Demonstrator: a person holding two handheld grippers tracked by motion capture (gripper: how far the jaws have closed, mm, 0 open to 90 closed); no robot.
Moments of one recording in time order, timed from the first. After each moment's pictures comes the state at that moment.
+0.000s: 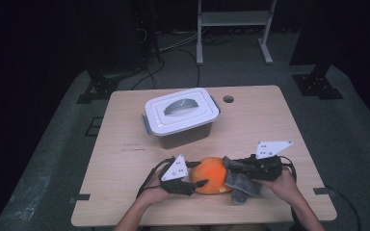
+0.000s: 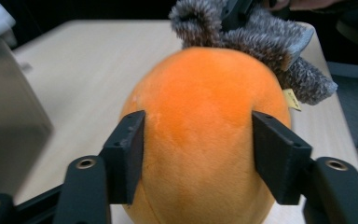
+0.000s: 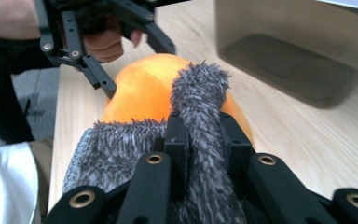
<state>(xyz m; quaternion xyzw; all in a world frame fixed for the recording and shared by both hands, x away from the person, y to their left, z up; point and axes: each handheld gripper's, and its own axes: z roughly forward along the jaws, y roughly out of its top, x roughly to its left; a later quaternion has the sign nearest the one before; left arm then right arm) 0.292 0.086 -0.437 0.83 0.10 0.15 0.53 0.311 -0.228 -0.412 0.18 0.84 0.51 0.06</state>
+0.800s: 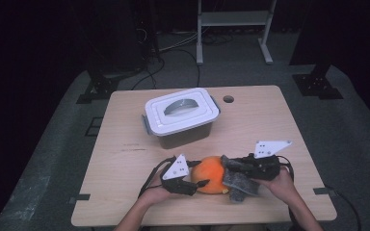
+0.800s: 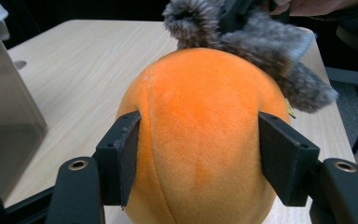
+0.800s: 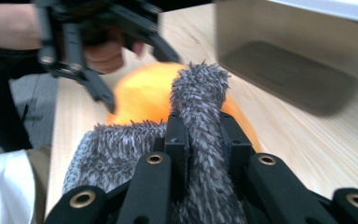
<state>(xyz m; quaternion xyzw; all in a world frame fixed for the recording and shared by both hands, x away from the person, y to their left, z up) 0.295 0.084 -0.438 0.83 0.10 0.14 0.52 0.313 -0.224 -0.413 0.19 0.83 0.51 0.07</state>
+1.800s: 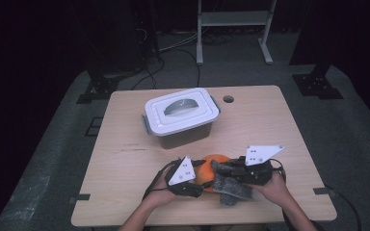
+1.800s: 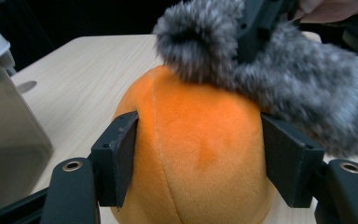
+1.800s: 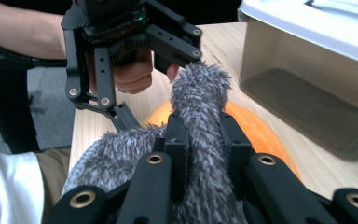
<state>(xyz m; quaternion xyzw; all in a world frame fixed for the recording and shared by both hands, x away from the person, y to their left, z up) 0.287 0.071 -0.435 0.82 0.10 0.16 0.53 0.296 -0.195 -0.399 0.13 0.84 0.53 0.08</state>
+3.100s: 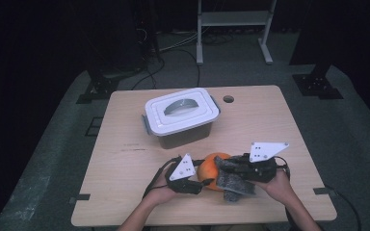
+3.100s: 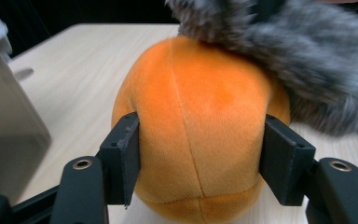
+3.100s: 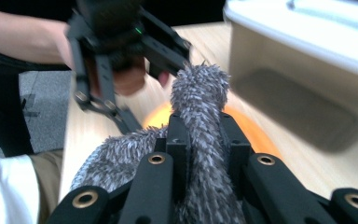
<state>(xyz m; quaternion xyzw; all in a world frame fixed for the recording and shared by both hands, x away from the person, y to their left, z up) 0.291 0.064 -0.430 0.84 0.11 0.16 0.52 0.294 -0.199 -0.385 0.13 0.84 0.53 0.10</state>
